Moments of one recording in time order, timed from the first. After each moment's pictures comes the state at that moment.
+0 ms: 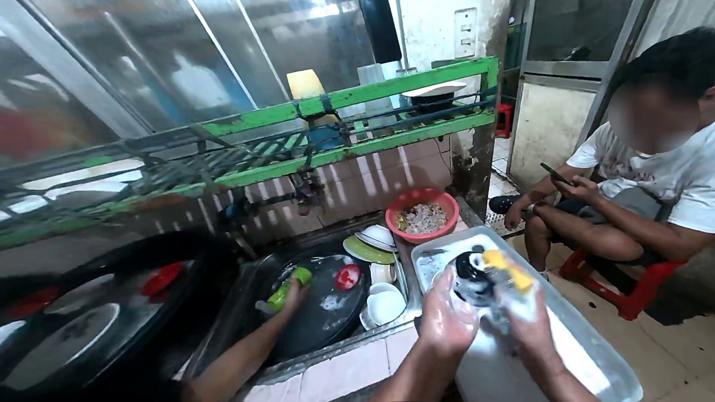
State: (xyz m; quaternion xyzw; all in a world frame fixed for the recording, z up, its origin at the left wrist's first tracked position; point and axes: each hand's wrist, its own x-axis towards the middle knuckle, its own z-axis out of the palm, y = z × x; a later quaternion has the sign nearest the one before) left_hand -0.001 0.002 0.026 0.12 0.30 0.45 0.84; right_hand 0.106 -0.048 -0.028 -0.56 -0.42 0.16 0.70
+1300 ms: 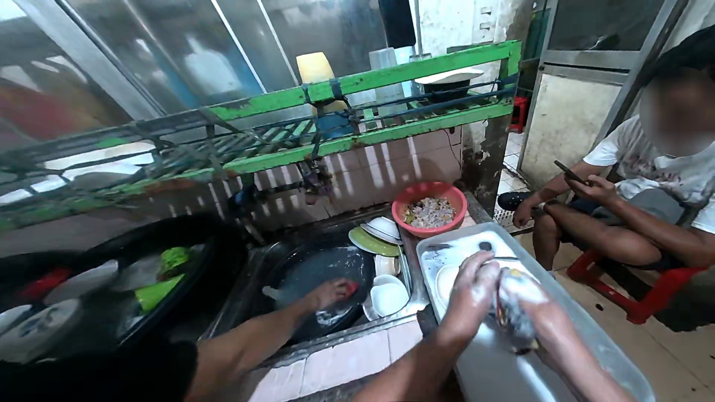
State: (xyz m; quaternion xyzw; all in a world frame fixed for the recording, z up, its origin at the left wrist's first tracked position) left_hand 0.014 0.023 -0.010 0.66 0.32 0.34 0.59; right_hand 0.126 -0.059 -0.004 -0.68 -0.40 0.33 0.51
